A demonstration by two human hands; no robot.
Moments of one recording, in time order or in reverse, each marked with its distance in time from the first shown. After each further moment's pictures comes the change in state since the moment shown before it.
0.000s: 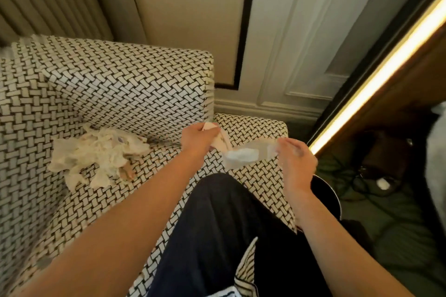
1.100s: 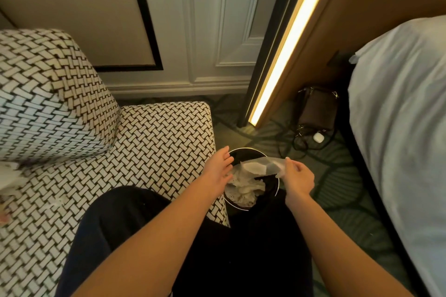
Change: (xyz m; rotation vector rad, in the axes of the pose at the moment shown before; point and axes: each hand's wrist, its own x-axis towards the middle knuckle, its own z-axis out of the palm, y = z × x) left_hand -0.054 -0.078 0.210 -0.171 -0.534 -0.606; right_hand 0.103 0.103 -0.160 -0.126 0.327 0.487
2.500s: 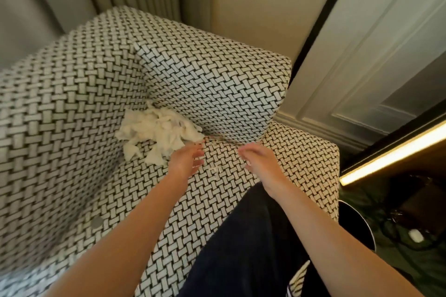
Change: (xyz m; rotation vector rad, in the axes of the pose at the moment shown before) left_hand -0.157 0.047 -0.336 -0.177 0.581 0.463; right_hand -0.310 -0.027 0.201 -0.455 -1.076 -0.561
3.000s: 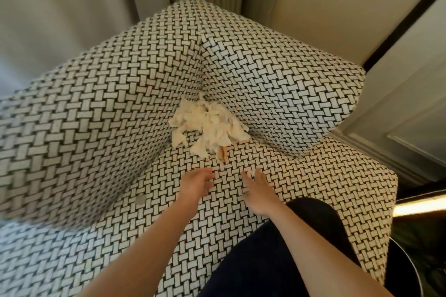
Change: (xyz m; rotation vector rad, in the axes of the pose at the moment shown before) left_hand 0.009 -0.054 -0.068 -0.099 0.202 -0.145; right_hand 0.025 0.053 0.090 -1.064 -0.465 -0.072
